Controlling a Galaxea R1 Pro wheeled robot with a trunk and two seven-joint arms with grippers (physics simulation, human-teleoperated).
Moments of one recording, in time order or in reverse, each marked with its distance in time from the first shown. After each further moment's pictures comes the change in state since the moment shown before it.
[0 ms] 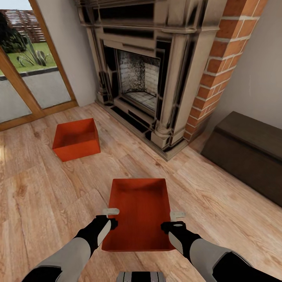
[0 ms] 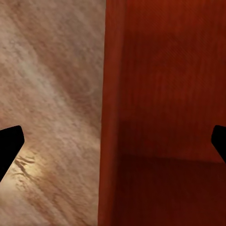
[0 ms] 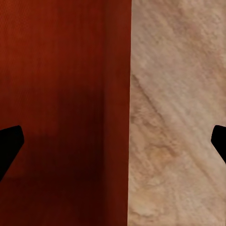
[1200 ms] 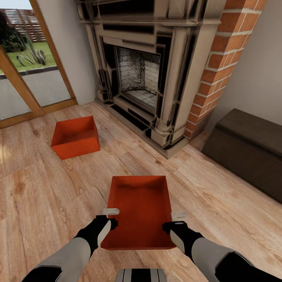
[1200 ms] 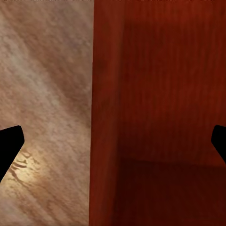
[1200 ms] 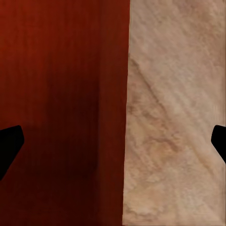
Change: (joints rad) left arm 0.000 0.000 -0.001 0.000 0.000 -0.001 0.001; right arm 0.000 -0.019 0.002 -0.030 0.002 0.070 0.002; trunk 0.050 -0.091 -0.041
